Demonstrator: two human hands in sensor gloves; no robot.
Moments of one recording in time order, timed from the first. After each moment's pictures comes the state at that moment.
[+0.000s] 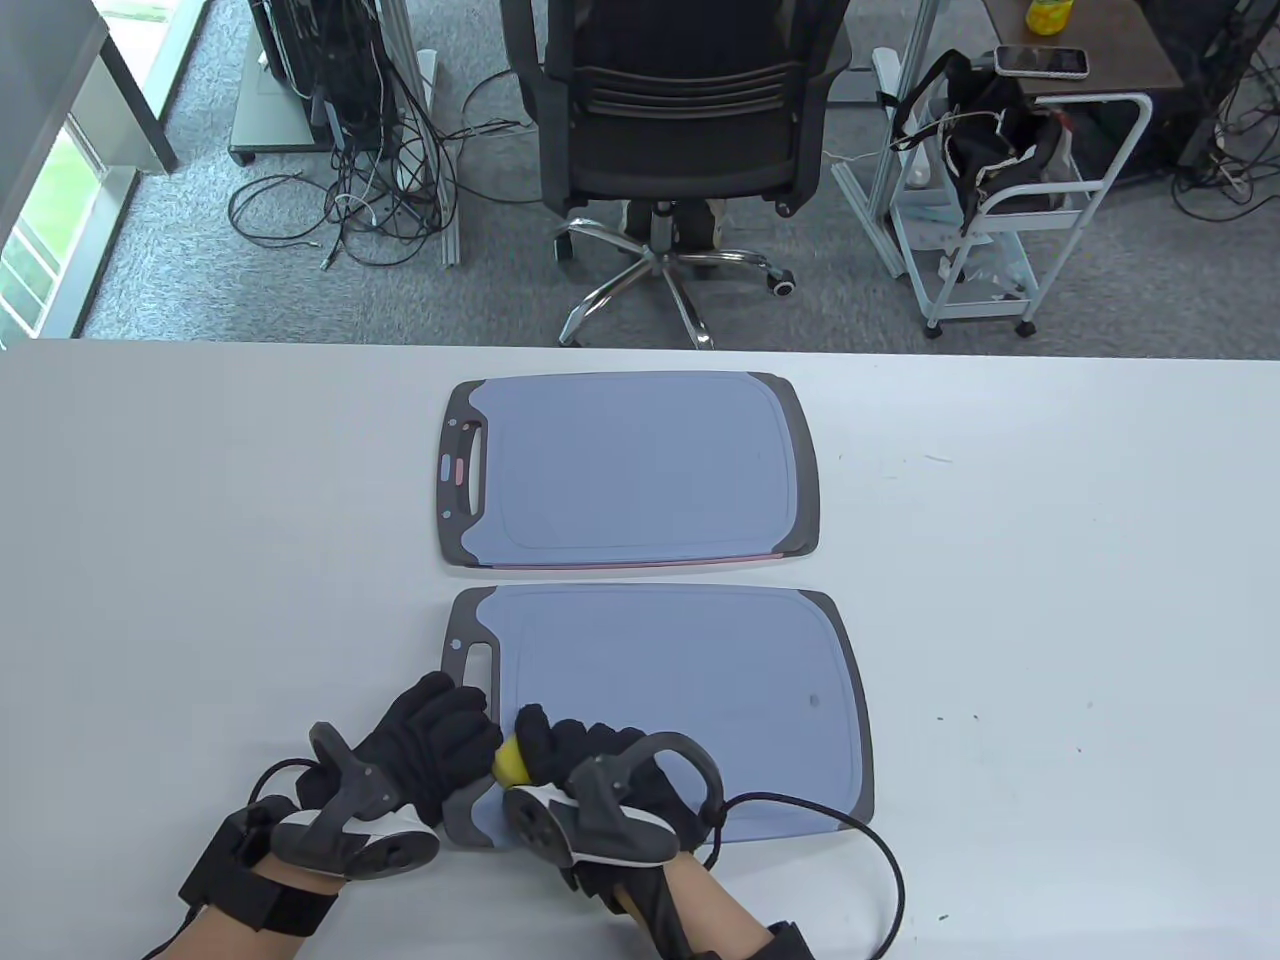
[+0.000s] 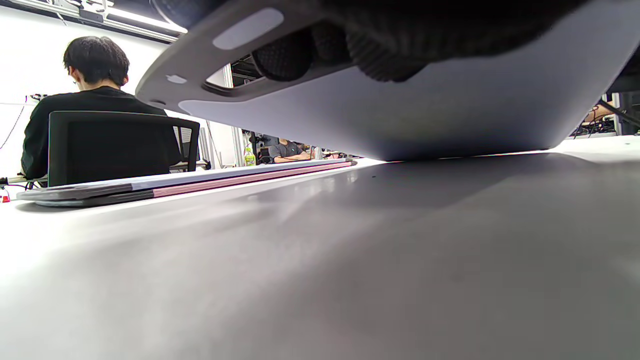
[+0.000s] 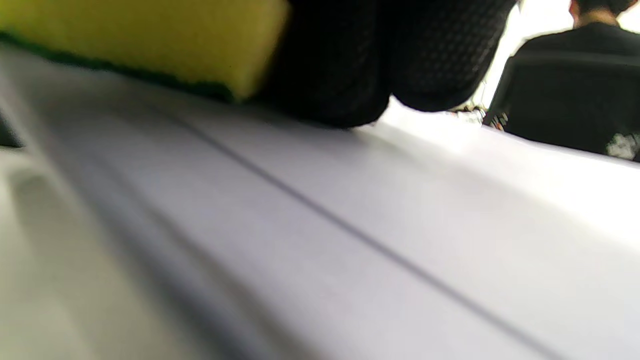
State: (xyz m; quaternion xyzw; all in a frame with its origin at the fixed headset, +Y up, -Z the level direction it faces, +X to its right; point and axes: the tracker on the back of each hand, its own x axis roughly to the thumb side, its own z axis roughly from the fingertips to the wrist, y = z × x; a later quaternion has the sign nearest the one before) left_hand -0.227 -0.767 -0.150 0.13 -0.42 -0.03 0.90; right_hand -0.022 -0.743 -0.163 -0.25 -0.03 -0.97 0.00
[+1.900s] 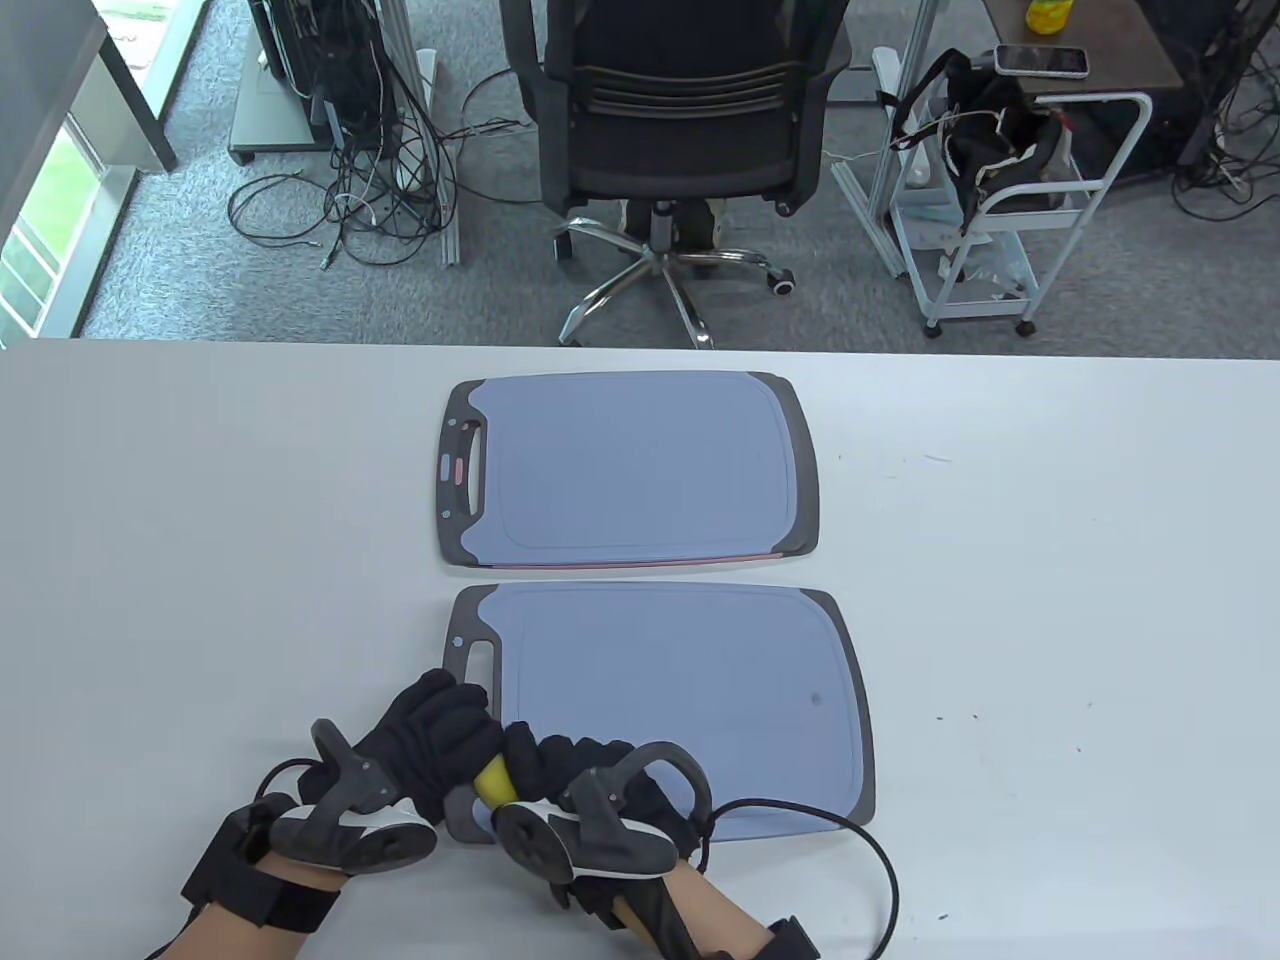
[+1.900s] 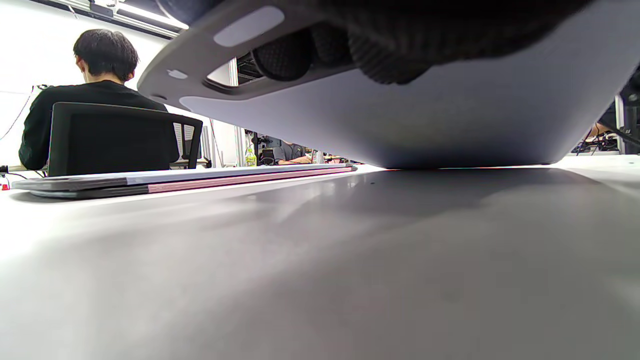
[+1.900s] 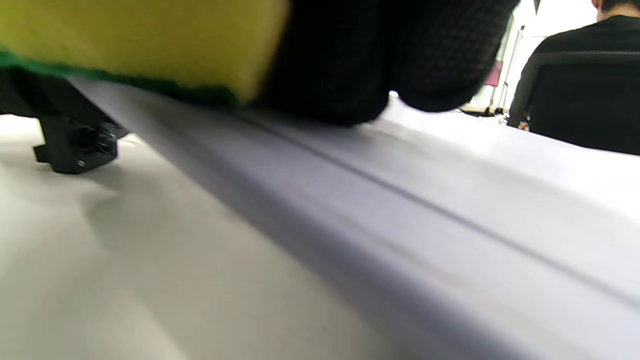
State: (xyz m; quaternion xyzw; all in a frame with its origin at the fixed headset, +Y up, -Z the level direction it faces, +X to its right) left_hand -0.229 -0.766 -0.154 0.13 -0.41 0.00 0.90; right_hand -0.039 -0.738 -0.149 -0.30 -0.02 -0.95 -0.01
